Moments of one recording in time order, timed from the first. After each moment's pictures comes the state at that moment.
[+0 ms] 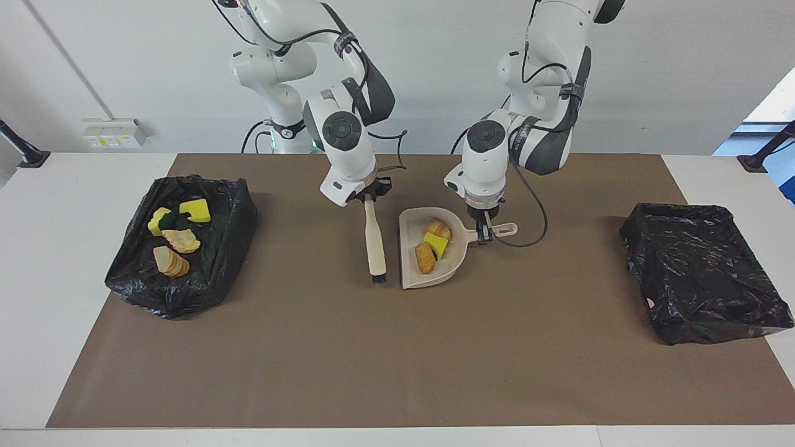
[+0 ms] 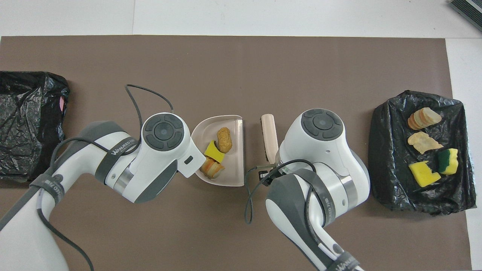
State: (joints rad) left arm -0.02 0.19 -0.51 -1.99 0.29 2.10 0.96; right arm 0.29 0.11 0.20 -1.96 0.19 1.82 0.40
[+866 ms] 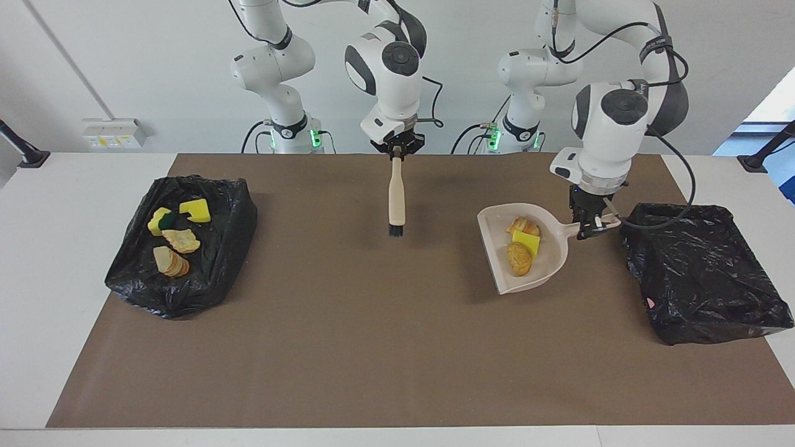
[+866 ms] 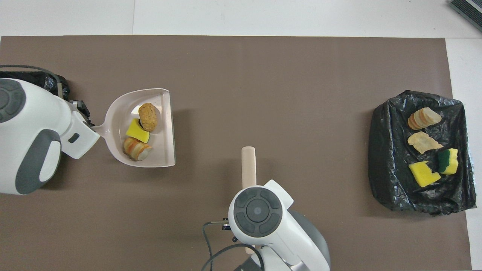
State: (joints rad) left arm -0.01 0.02 -0.11 -1.99 0.18 2.04 1.33; right arm 0.55 -0.02 0.22 -2.08 0.17 1.86 0.74
